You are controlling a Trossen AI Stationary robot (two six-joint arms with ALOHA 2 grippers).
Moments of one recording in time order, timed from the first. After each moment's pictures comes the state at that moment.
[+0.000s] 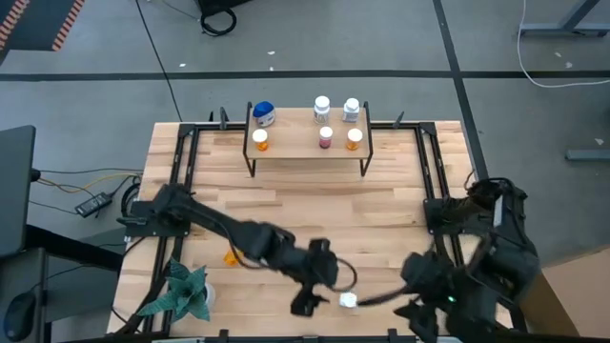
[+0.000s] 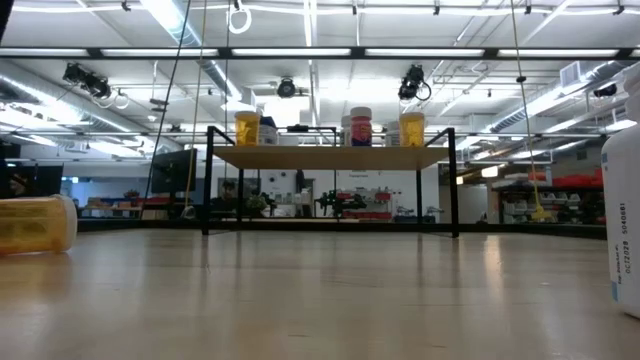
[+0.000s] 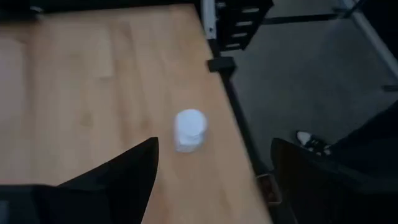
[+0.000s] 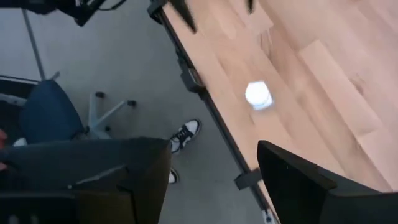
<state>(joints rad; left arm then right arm) -0.43 2.01 2.02 -0.74 0.00 -0.21 0.96 1.84 2.34 -1.57 0.34 1.48</state>
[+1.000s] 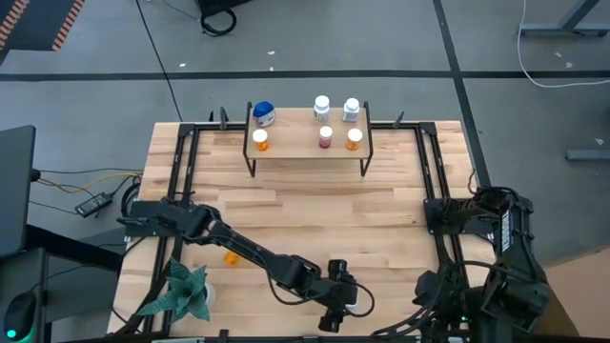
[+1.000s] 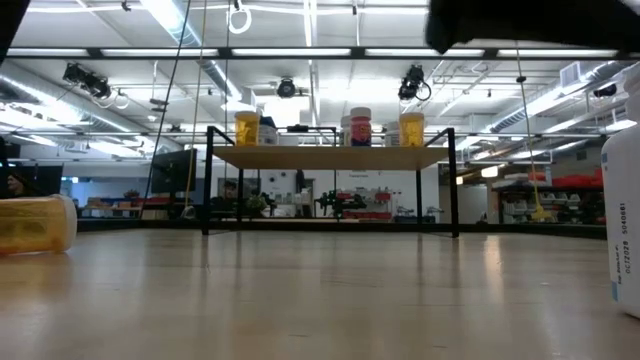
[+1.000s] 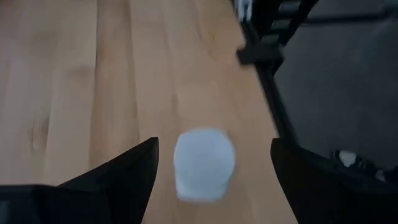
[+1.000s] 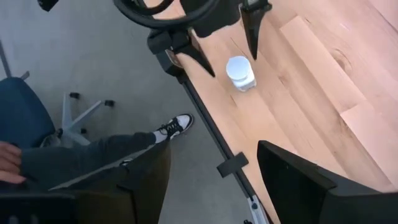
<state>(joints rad) -0.47 2.33 2.02 -0.43 -0.16 -0.26 1.10 1.84 2.18 -1.57 0.42 1.66</state>
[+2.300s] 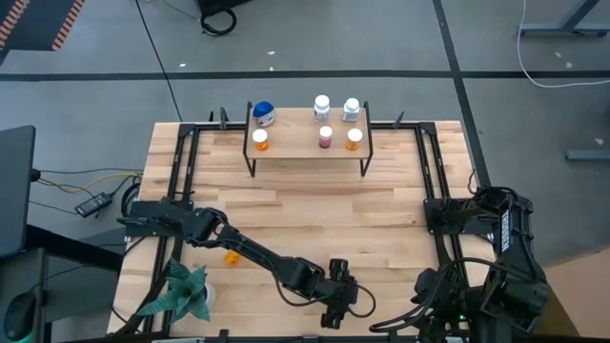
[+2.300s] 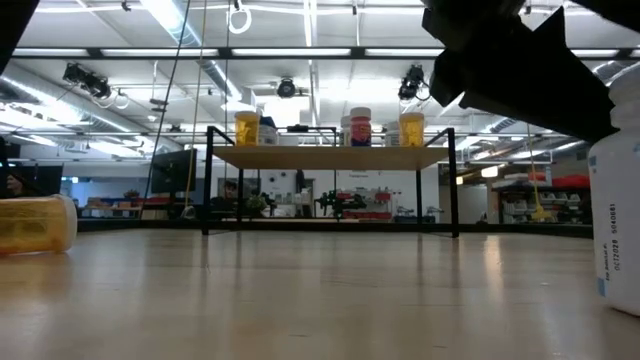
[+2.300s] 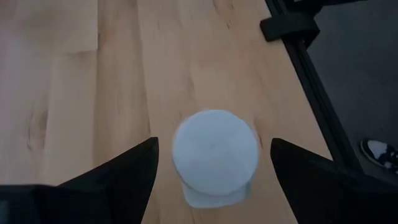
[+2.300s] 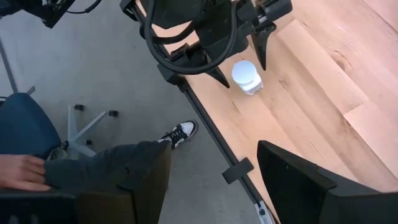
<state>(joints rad) -0.46 2.40 2.02 -0.41 -0.20 -0.20 1.10 1.84 2.18 -1.57 0.45 1.71</state>
